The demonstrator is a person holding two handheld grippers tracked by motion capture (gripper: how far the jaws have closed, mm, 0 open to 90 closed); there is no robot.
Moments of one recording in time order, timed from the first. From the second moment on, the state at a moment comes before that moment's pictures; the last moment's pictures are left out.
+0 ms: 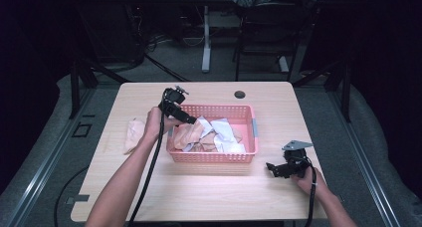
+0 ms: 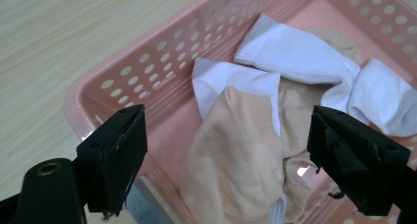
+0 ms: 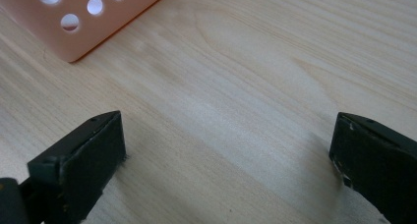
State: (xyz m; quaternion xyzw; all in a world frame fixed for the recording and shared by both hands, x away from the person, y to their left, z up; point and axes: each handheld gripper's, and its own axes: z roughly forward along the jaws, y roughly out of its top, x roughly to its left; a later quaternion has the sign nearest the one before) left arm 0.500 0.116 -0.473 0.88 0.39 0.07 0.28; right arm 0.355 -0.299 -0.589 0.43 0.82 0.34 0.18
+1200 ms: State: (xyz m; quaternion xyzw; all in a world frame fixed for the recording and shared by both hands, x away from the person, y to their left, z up) left arm 0.509 0.081 -0.504 0.89 0.40 0.07 0.19; right arm 0.354 -0.299 -0.590 0.43 0.82 0.34 0.18
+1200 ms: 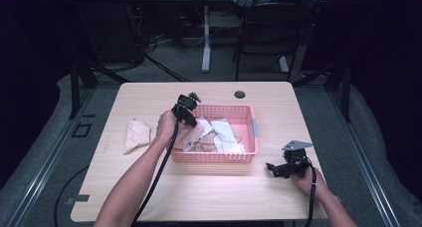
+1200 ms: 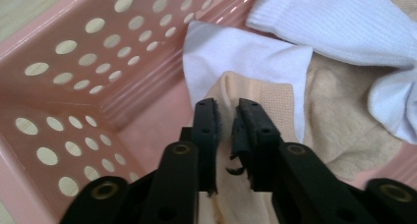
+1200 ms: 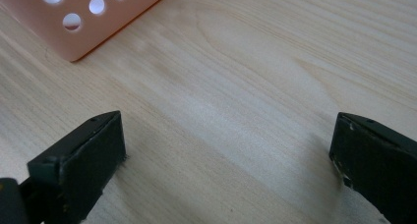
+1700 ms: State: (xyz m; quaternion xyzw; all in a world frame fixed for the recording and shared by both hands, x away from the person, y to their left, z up) left arm 0.487 0.101 -0.463 0.88 0.38 0.11 0.26; right arm 0.355 -0.299 -0.590 0.43 0.82 0.34 0.18
